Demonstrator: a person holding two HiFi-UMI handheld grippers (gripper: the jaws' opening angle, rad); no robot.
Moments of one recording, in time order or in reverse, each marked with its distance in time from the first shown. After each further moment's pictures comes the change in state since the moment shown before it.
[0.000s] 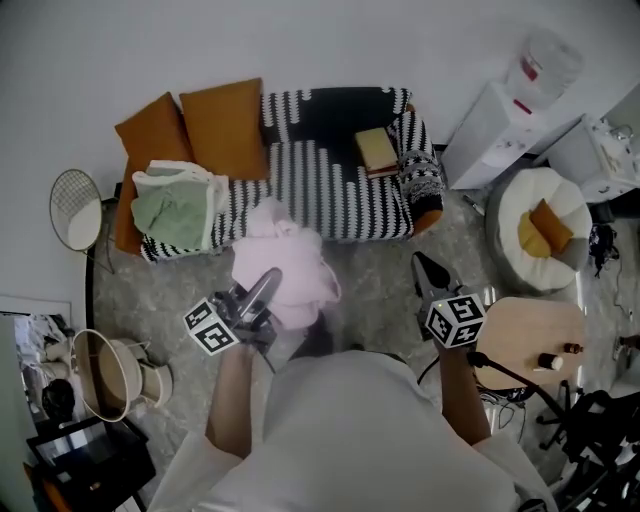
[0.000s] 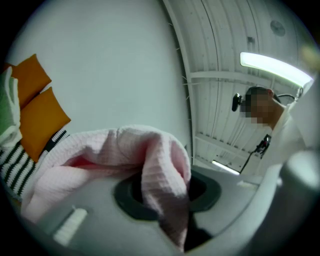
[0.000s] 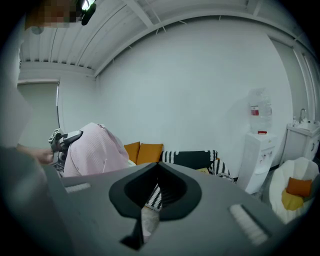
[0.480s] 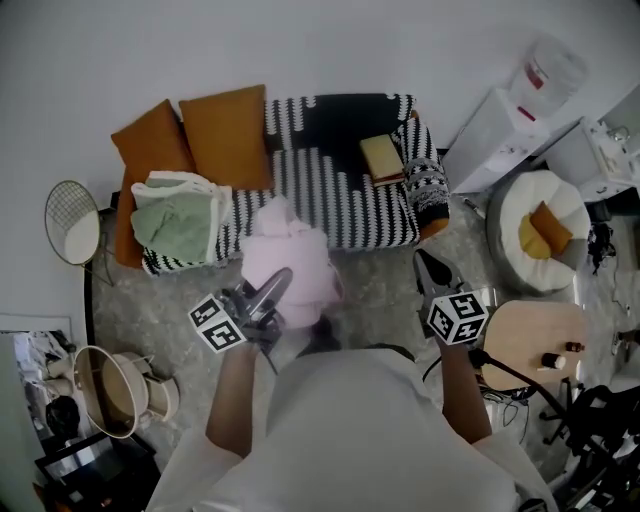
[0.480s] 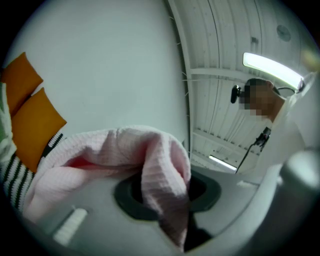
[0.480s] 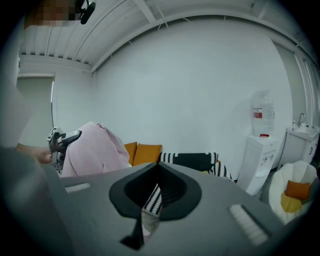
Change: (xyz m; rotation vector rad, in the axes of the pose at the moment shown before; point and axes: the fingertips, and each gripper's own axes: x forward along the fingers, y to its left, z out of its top) left arm 0.003 0.061 0.049 0.019 0.072 -0.046; right arm 0.077 0.022 0.027 -0.013 0.007 -0.045
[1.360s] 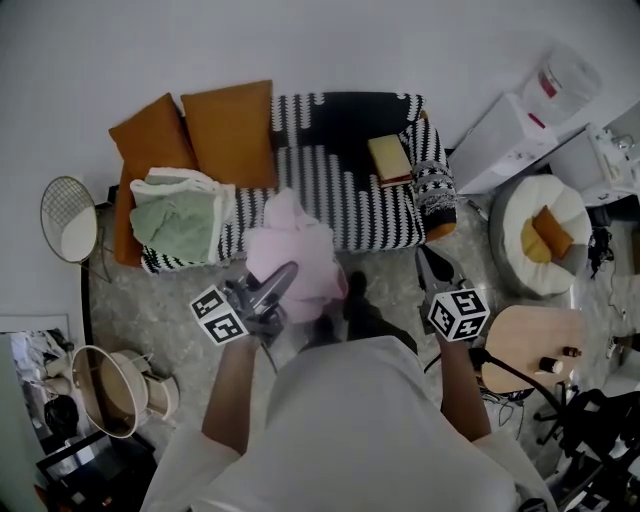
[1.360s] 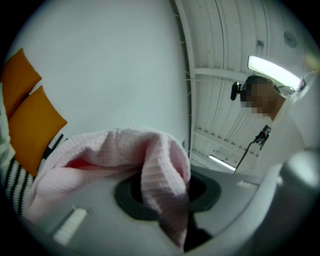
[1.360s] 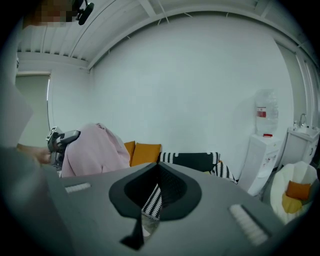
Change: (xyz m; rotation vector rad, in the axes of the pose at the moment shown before) left arm 0.004 0.059 0.033 -0.017 0.026 -0.008; right arm 0.068 0.005 0.015 0.005 0.025 -0.016
